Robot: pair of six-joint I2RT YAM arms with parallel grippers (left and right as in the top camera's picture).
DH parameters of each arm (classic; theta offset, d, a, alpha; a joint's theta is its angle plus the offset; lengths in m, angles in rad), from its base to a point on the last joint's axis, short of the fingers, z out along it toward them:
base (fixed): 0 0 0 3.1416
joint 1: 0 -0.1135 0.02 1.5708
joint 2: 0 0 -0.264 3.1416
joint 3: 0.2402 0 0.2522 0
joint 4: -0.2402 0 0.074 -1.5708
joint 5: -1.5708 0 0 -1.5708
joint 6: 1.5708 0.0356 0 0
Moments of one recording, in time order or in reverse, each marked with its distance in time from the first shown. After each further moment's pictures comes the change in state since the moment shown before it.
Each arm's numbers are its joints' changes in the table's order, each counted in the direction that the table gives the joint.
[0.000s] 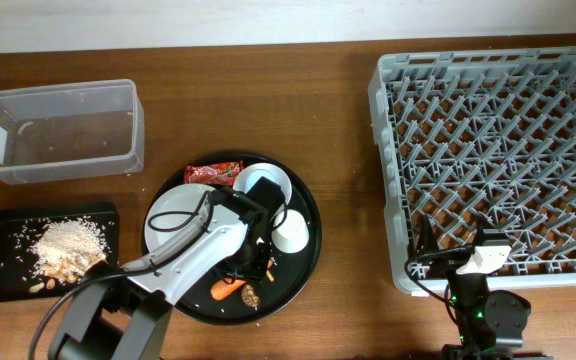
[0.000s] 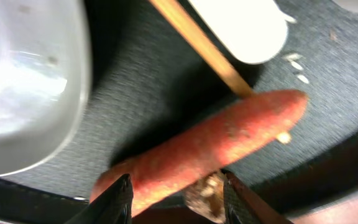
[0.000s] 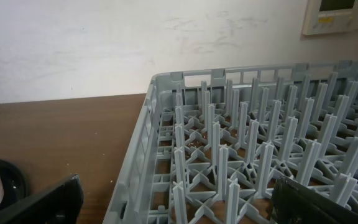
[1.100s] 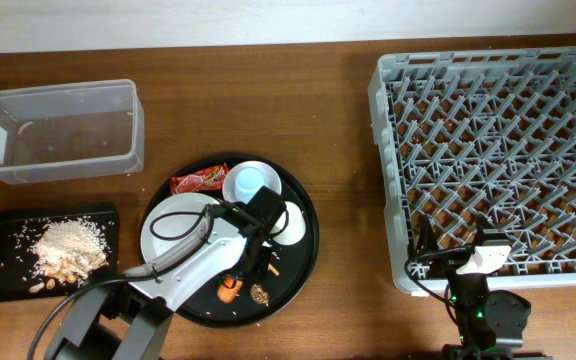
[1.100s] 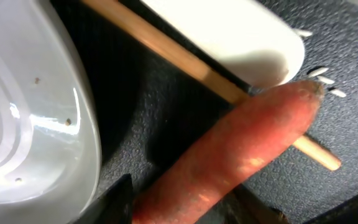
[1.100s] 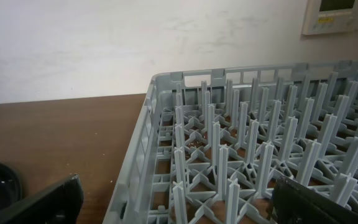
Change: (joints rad) left arm 0.023 -0.027 -0.103 0.181 0.076 0.008; right arm 0.000 0.000 0.000 0.000 0.000 0.000
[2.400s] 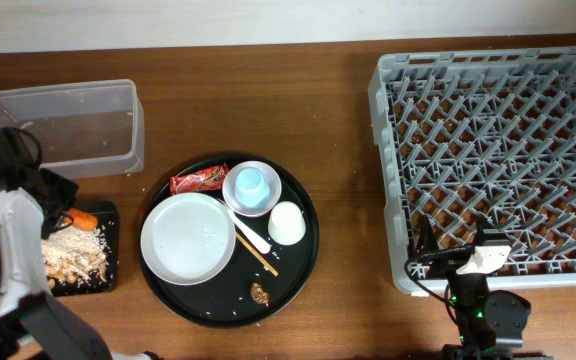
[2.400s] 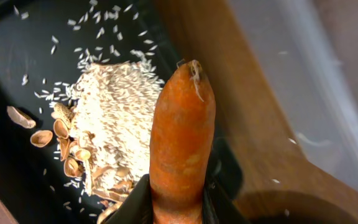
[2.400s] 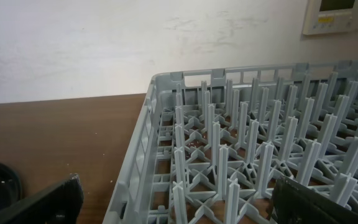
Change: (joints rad) left arm -1.098 -0.039 0.346 0.005 0.066 -0.249; right arm 0.000 0.000 0.000 0.000 0.000 -0.001
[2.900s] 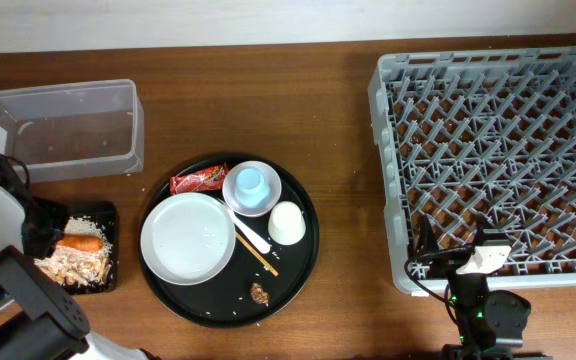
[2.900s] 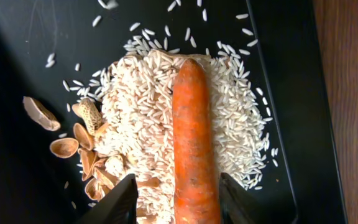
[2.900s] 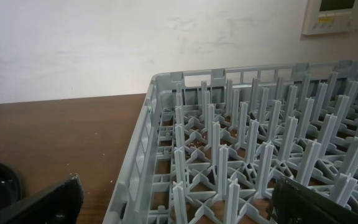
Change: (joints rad) left arm -0.130 0.196 0.000 -0.008 -0.007 -0.036; right arm 0.000 0.000 0.000 0.000 0.000 0.000
